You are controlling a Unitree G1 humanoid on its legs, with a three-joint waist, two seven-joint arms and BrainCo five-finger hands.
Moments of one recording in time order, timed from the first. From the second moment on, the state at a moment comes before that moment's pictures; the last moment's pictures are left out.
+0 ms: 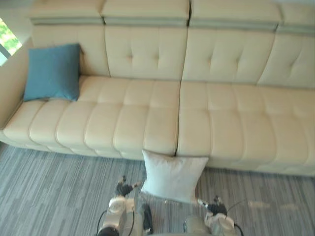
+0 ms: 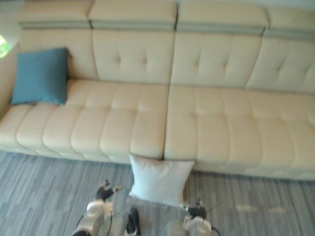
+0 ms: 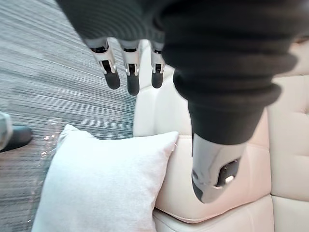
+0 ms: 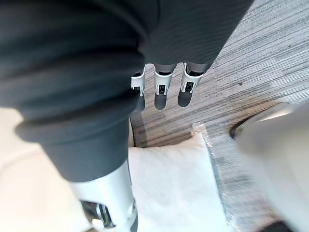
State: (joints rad) left arm -0.18 0.03 0.03 0.83 -0.09 -0.16 0.18; right arm -0.04 -0.02 -0.23 0.80 0.15 -0.11 -0.22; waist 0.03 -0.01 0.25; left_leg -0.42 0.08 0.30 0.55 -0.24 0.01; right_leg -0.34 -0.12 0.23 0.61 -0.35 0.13
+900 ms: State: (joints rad) left arm -0.88 0.28 0.20 0.77 -0.25 -0.19 0.25; right arm -0.84 -0.21 -0.44 0.69 0.48 -0.22 -0.30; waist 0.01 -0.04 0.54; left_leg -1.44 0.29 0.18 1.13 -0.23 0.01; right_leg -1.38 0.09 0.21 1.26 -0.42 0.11
